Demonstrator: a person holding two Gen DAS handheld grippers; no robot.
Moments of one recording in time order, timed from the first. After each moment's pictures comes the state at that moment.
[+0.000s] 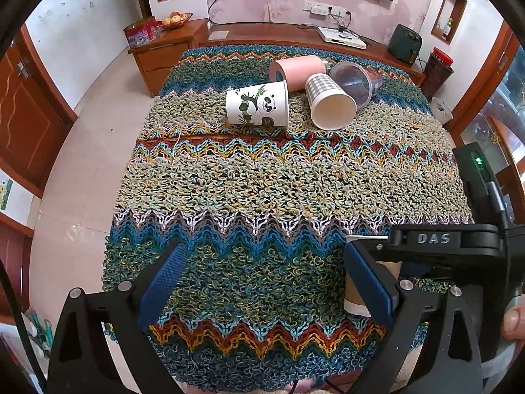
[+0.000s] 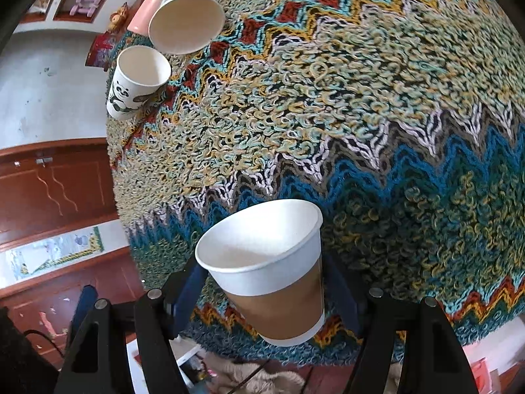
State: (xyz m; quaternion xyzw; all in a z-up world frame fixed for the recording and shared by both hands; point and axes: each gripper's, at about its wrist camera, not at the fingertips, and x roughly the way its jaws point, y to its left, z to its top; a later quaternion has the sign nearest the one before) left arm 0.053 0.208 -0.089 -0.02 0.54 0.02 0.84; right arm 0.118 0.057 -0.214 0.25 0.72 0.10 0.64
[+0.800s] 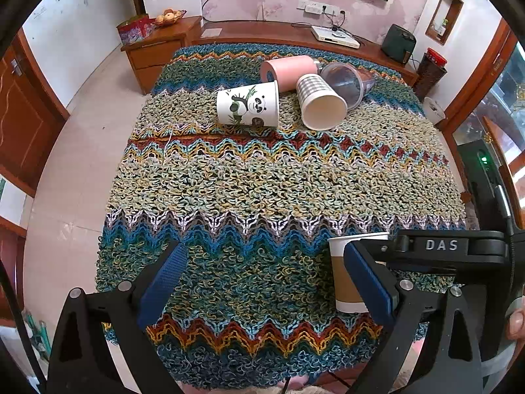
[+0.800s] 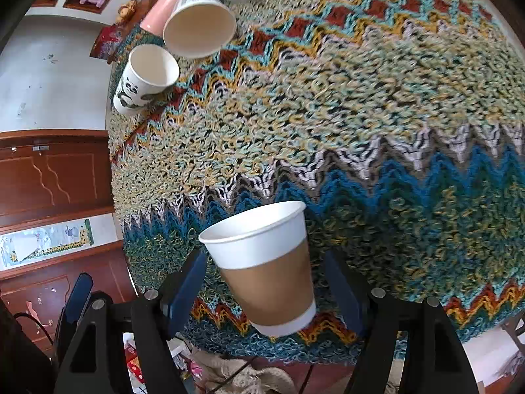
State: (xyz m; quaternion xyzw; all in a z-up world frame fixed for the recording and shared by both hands) left arm 0.054 0.205 -0.084 -0.04 0.54 0.00 0.84; right arm 0.112 0.031 -0.193 0.23 0.70 0.11 0.66
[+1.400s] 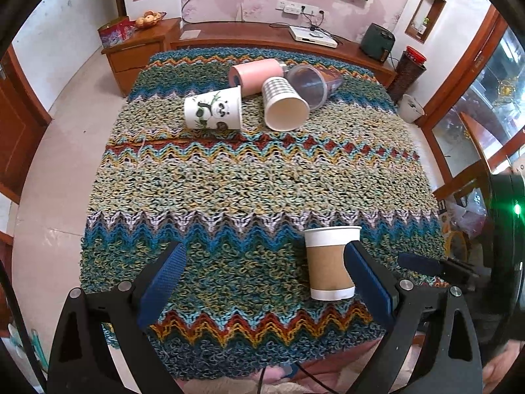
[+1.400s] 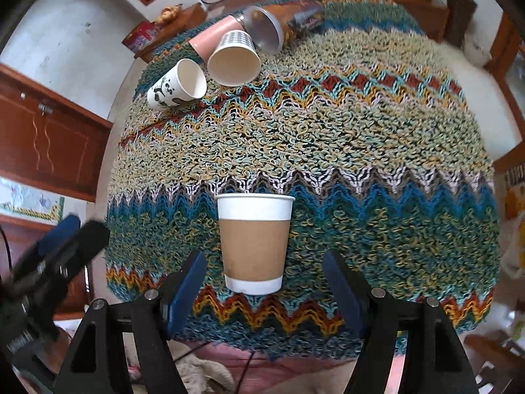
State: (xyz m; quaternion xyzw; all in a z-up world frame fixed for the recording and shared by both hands) left arm 0.050 0.180 -0.067 -0.05 0.54 -0.05 0.84; right arm 0.055 0.013 -0.133 0.10 0.62 0.12 0.77
